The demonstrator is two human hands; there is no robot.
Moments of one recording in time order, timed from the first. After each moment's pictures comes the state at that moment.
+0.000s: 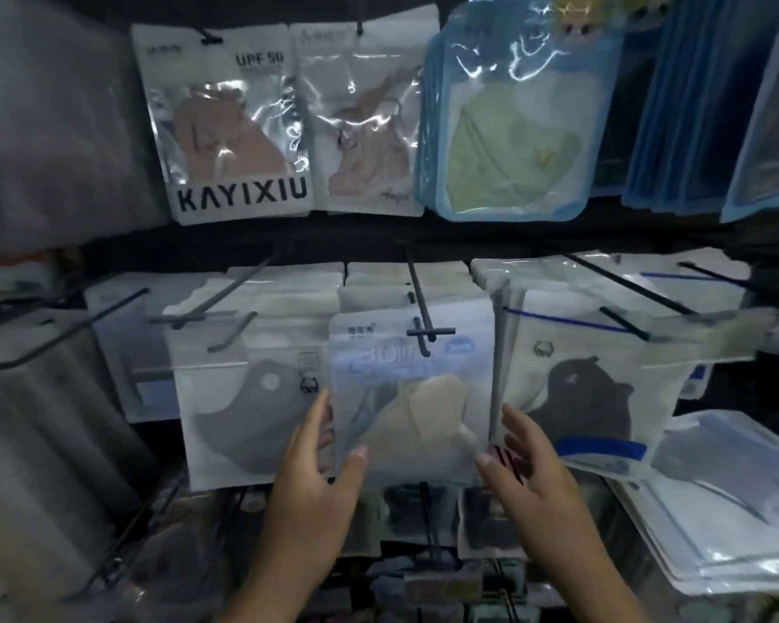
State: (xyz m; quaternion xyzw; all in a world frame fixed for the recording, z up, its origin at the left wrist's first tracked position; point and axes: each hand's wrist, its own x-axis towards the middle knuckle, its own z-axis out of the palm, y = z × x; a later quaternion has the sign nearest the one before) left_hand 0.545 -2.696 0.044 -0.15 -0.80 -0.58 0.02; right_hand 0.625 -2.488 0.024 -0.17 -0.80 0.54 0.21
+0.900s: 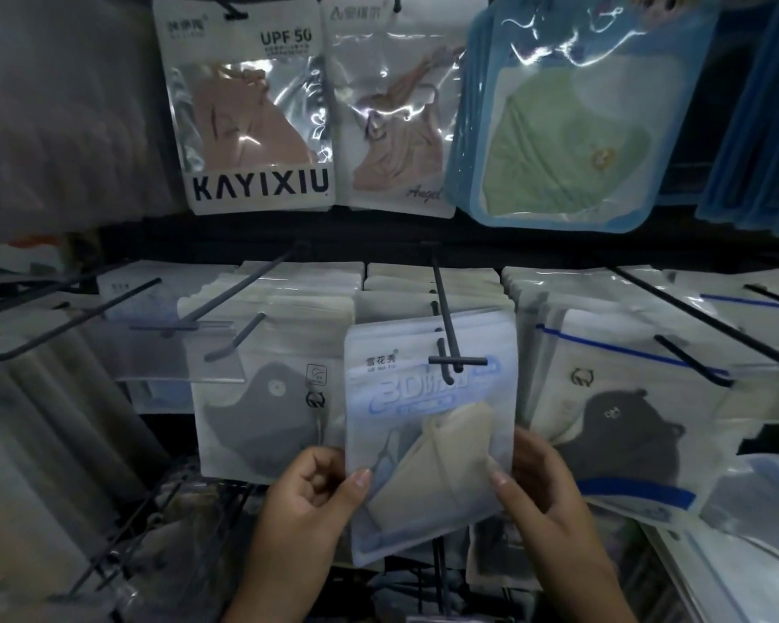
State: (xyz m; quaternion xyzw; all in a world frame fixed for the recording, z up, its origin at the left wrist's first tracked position) left_hand 0.528 -2.695 0.023 -0.12 -0.66 -0.74 0.01; right_hand 0.593 -2.476 0.002 -0.11 -0.71 0.66 0.24
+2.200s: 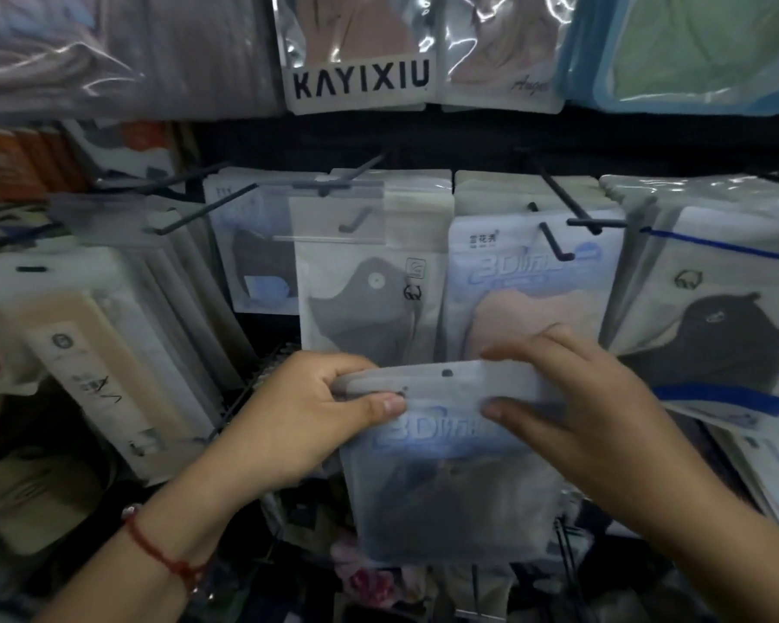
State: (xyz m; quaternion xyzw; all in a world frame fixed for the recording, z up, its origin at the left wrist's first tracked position) left_hand 0.563 -2.797 0.079 -0.23 -0.82 -0.52 -0.04; right_hand 0.637 -2.553 0.086 0.14 -0.93 0.25 0.23
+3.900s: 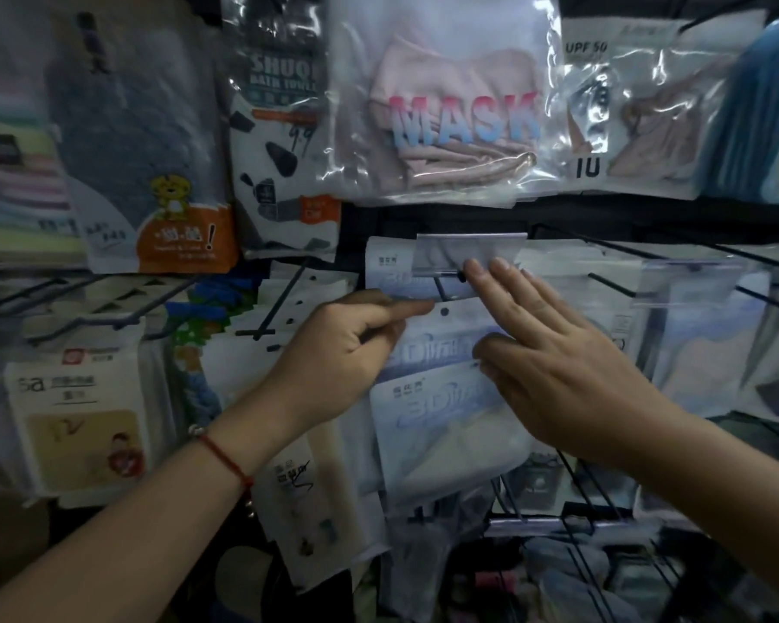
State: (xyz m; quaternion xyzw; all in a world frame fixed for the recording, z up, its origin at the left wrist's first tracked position) left_hand 0.408 -3.036 0.128 -0.48 -0.73 -0.45 0.16; right_hand 0.523 -2.822 0.132 0.18 -0.92 -0.12 0.33
